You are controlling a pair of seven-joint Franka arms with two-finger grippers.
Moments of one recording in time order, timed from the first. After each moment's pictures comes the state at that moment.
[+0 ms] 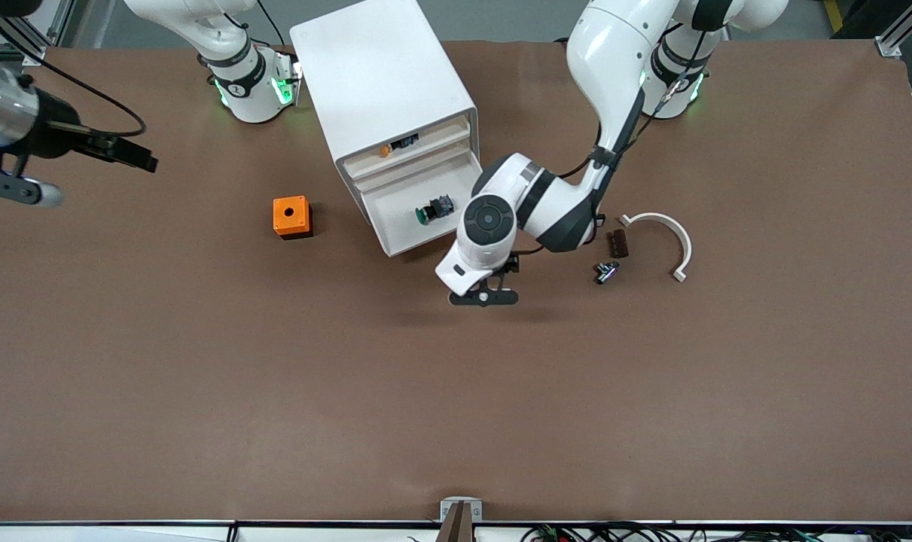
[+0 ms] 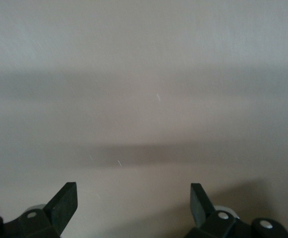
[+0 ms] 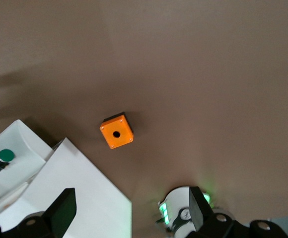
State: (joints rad) left arm -0.82 0.76 0.09 -1.39 -0.22 2.02 -0.66; right arm 0.06 -0.07 -0.05 -1.64 0.06 1.34 0.24
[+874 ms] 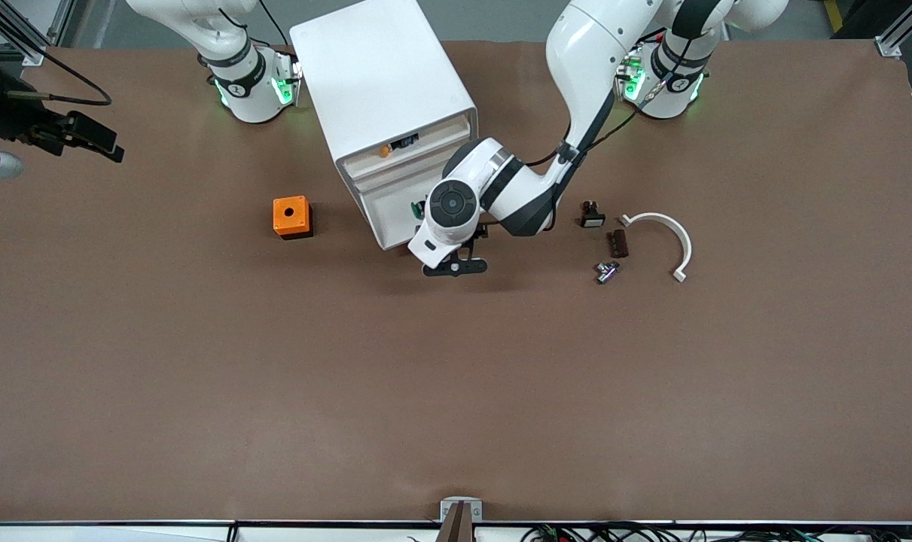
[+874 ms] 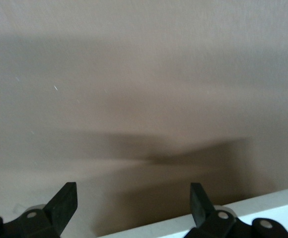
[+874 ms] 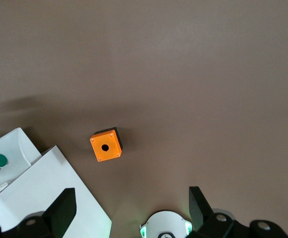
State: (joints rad) left arm -0.82 0.78 -0.02 -1.40 -0.28 2.00 -0.78; right arm 0.03 -0.16 -0.04 -1.73 0.04 1.45 0.11
